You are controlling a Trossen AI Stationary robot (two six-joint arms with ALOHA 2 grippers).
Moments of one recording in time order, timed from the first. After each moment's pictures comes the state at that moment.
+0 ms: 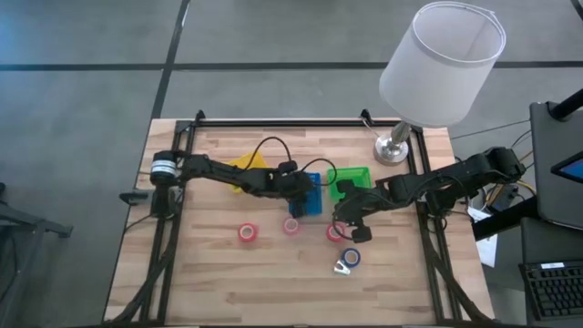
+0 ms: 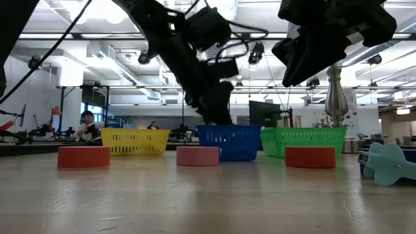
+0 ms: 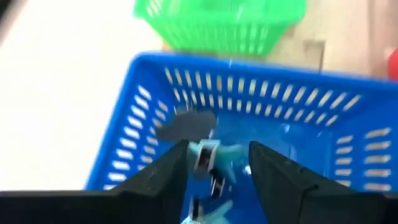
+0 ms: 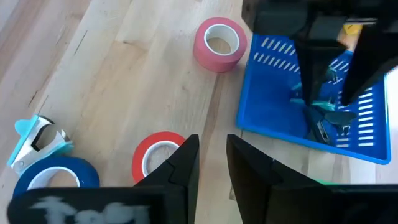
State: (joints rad) left arm 0.05 1.90 1.25 -0.18 -0.25 -0.06; right arm 0.18 1.34 0.87 -0.44 0.04 -0.10
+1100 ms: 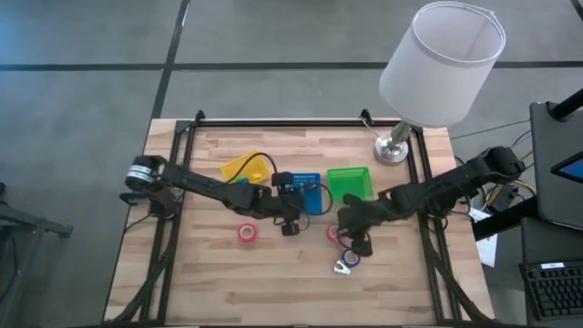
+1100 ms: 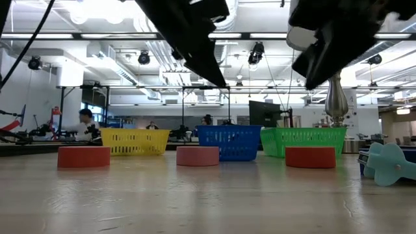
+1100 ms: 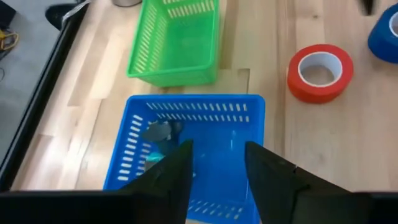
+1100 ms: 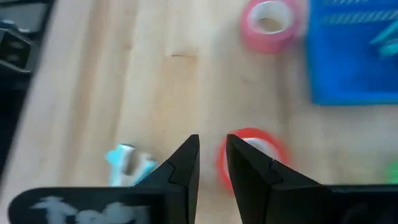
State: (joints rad) left arm -0.17 1.73 1.30 -0.38 -0.44 -0.05; right arm 0.30 1.34 0.79 -0.32 -0.02 0.34
